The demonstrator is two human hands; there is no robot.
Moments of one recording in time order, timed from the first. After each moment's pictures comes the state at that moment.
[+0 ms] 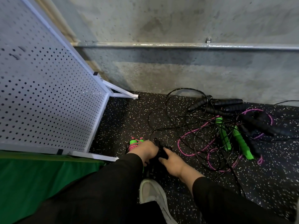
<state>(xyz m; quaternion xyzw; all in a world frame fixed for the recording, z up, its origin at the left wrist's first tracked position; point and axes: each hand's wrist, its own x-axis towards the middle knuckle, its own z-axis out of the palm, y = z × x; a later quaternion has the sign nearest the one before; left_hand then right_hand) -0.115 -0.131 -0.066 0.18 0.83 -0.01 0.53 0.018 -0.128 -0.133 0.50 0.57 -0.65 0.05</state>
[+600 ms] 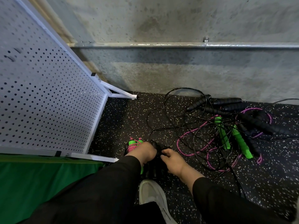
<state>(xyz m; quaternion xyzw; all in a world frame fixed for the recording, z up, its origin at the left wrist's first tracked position) -0.122 -0.132 -0.081 0.27 0.83 -0.06 0.49 0.018 -0.127 -0.150 0.54 0.52 -0.66 0.04</state>
